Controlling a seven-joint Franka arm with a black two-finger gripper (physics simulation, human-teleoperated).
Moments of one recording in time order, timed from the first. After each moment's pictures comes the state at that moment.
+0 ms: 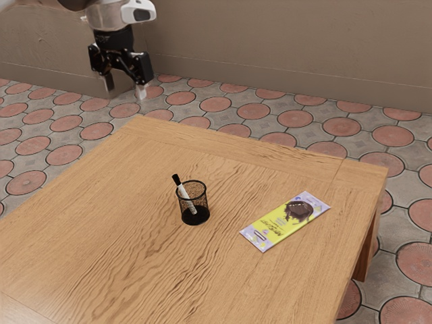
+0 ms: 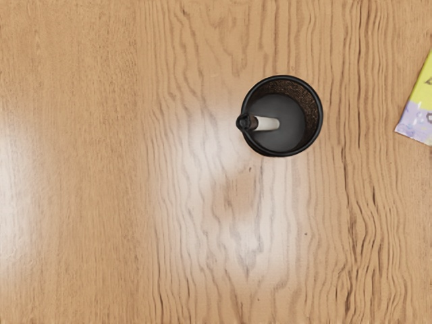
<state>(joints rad) -0.06 0.11 0.03 -1.33 0.06 1.45 -0.01</state>
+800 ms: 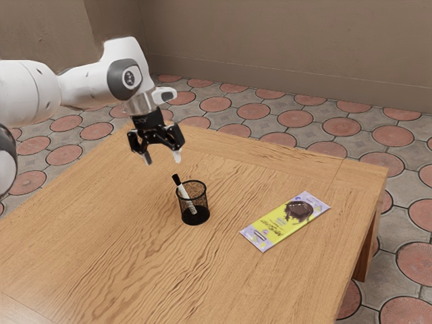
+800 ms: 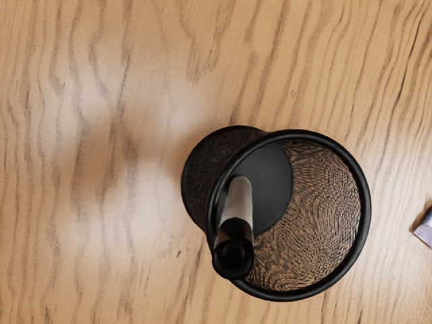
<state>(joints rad) -0.05 0.40 0.16 -1.55 -0.29 1.83 -0.01</state>
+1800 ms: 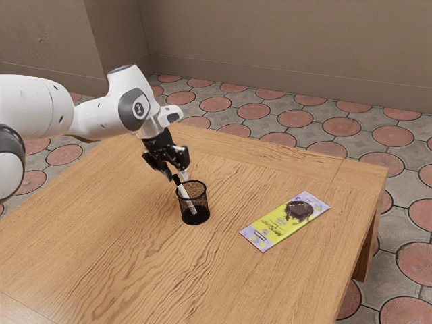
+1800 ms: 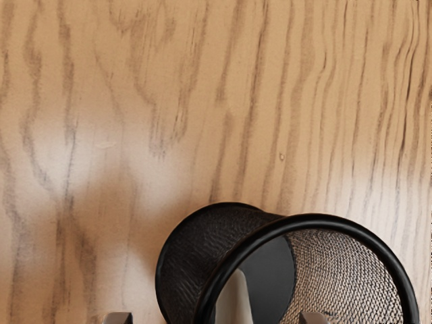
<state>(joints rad) -0.05 0.44 0.13 -1.69 -0.38 2.14 0.16</state>
